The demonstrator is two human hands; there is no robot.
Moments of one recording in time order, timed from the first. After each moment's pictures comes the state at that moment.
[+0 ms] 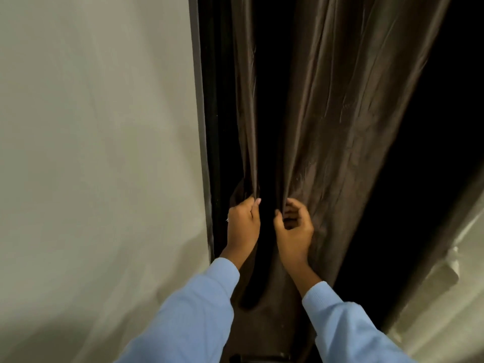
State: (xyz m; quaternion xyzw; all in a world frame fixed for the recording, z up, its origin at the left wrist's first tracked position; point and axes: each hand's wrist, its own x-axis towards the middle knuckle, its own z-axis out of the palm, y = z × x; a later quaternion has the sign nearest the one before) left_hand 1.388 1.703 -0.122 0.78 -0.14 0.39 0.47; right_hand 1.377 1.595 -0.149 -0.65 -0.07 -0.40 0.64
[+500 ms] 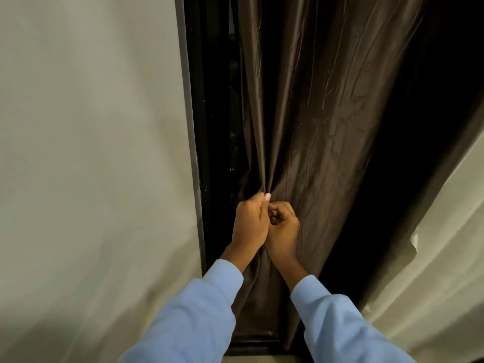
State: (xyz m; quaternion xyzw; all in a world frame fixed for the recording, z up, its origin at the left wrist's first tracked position) left_hand 1.340 1.670 -0.125 0.78 -0.19 0.31 0.51; right_hand 1.346 1.593 -0.163 -0.70 -0.08 -0.37 0.61
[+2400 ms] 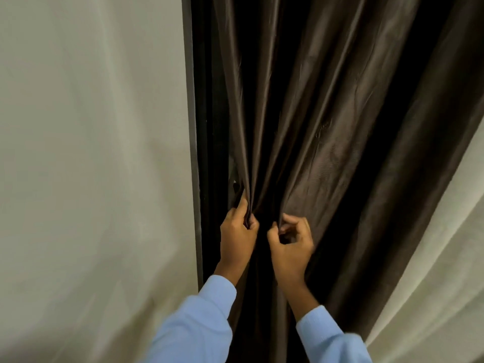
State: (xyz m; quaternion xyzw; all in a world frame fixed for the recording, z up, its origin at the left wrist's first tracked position) left_hand 1.288 1.650 -0.115 0.78 -0.09 0.41 0.46; right_hand 1.267 1.548 -0.130 -0.66 -0.10 -0.45 0.60
